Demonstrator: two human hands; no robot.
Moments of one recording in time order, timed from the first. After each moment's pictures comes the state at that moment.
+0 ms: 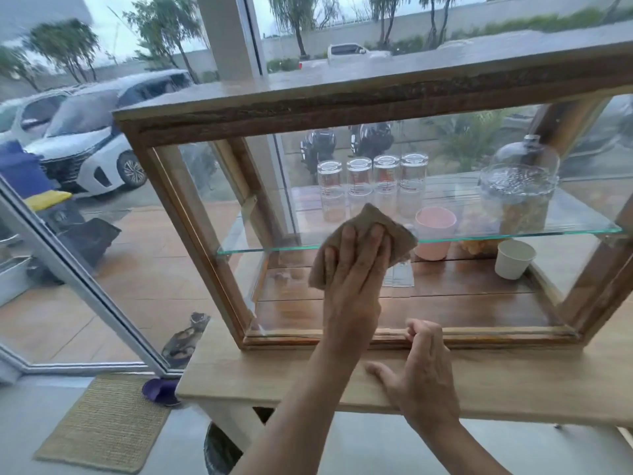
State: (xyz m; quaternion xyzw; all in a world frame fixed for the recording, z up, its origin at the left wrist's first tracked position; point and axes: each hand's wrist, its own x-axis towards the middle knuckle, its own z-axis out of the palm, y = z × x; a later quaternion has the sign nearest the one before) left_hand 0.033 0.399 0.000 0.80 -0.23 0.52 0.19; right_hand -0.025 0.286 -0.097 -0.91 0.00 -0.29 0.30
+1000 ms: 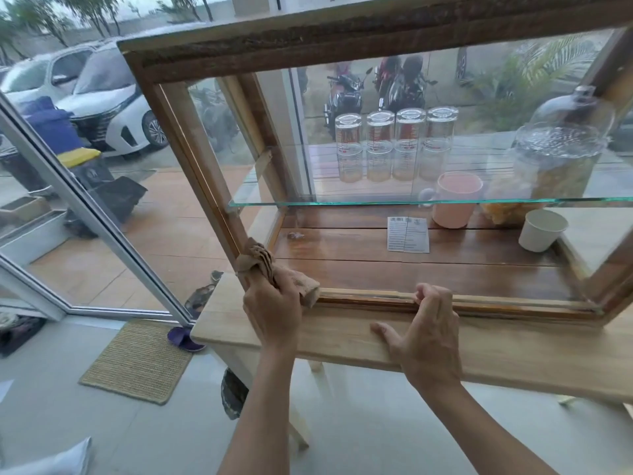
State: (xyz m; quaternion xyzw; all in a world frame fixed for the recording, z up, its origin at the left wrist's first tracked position) left_hand 0.002 0.485 -0.052 0.81 0.19 0.42 0.36; right_hand -0.027 0.283 -0.095 -0.91 -0.02 -0.27 0.30
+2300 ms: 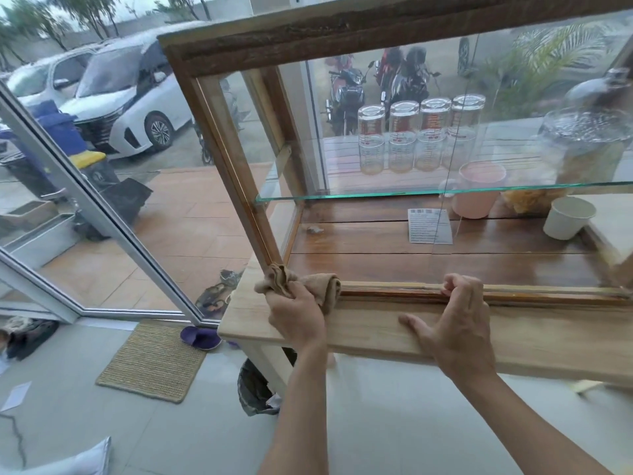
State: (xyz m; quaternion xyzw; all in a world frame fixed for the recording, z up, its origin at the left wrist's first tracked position) left_hand -0.006 0.481 -0.065 0.70 0.37 0.33 0.52; right_hand -0.028 0.288 -0.094 -0.91 -0.02 -0.27 0.32
